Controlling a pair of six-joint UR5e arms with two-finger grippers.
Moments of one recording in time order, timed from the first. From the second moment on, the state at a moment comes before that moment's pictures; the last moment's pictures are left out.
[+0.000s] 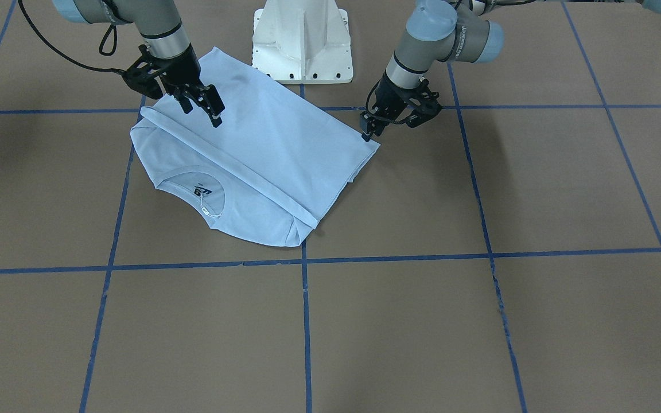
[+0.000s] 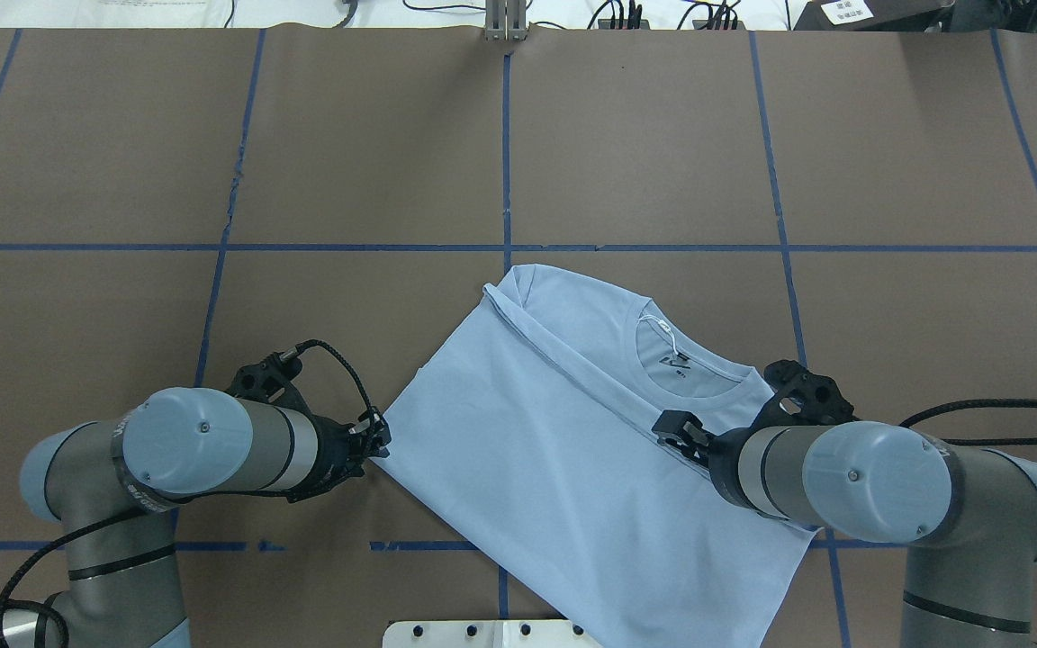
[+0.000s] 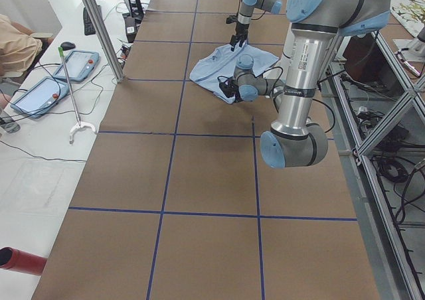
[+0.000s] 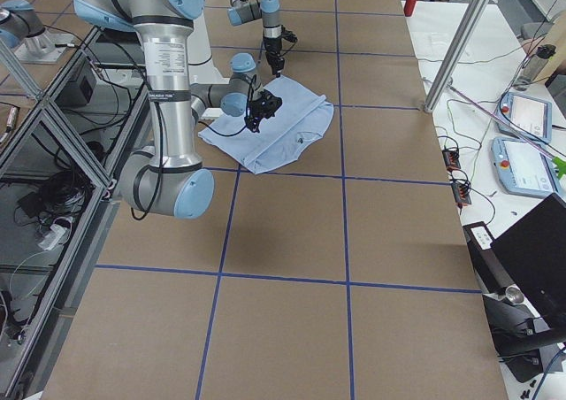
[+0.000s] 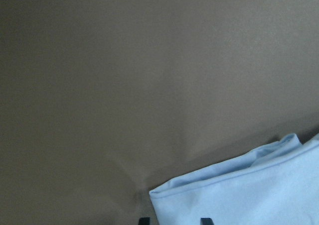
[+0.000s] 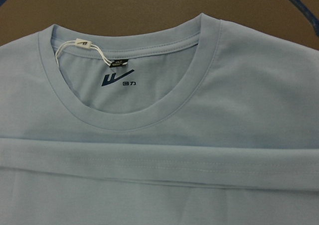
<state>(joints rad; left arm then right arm) -0.33 -1.86 -1.86 -2.03 -1.74 -2.00 0.28 -1.46 2.11 -1.32 1.60 2.03</state>
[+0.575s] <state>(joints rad) -0.32 -1.86 -1.84 -2.03 -1.72 -2.00 0.29 -1.46 2.11 -1.32 1.61 2.04</state>
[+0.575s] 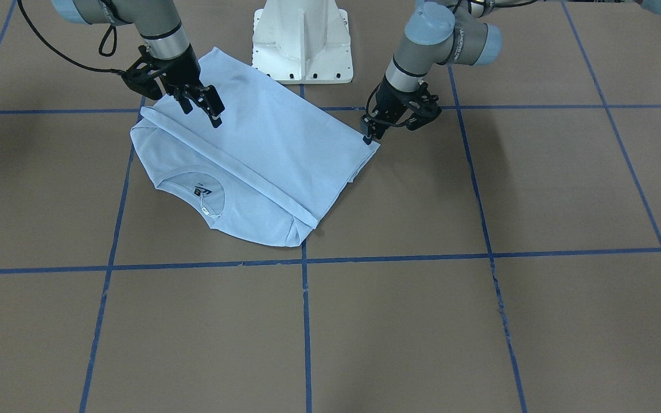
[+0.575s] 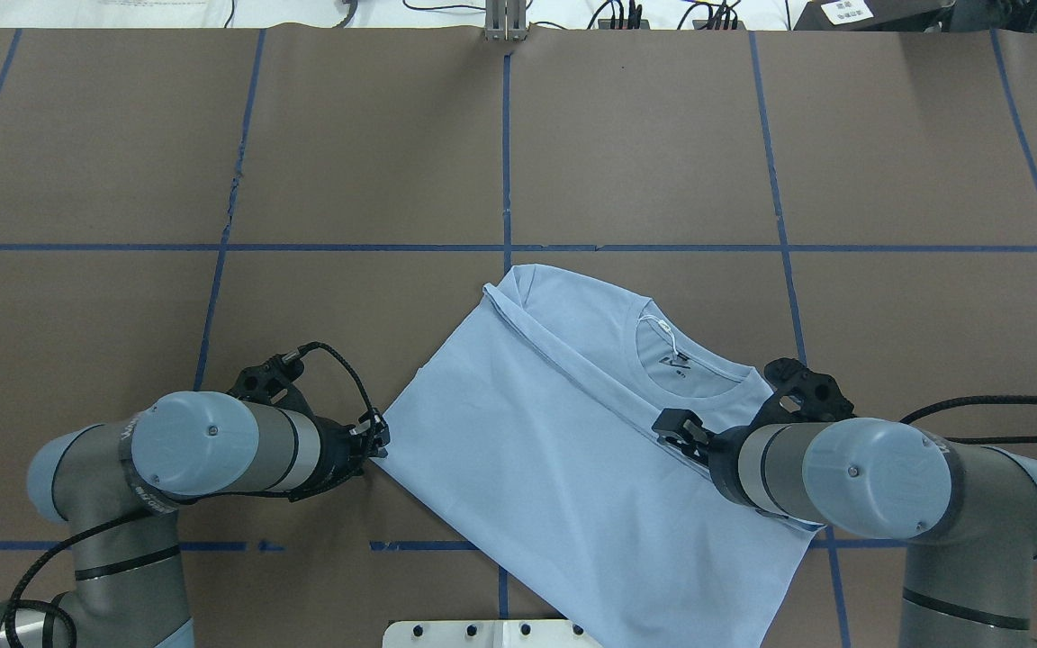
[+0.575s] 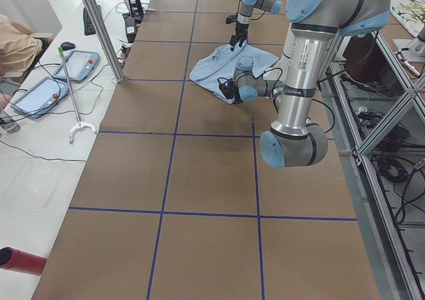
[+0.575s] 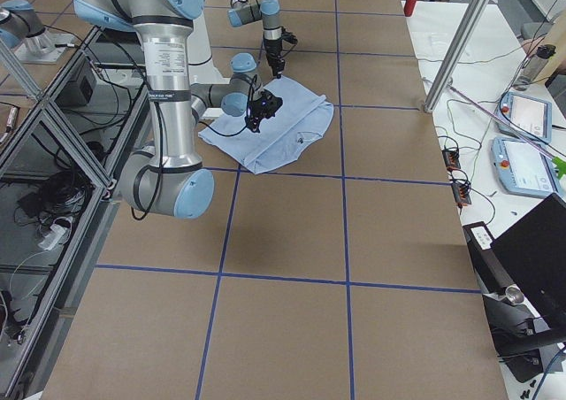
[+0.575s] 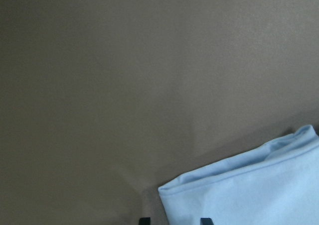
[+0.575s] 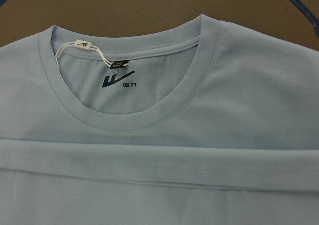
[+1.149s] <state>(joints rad) -0.33 -1.87 -1.83 -2.03 -1.72 -2.00 0.29 -1.46 2.11 -1.32 1.61 2.04</state>
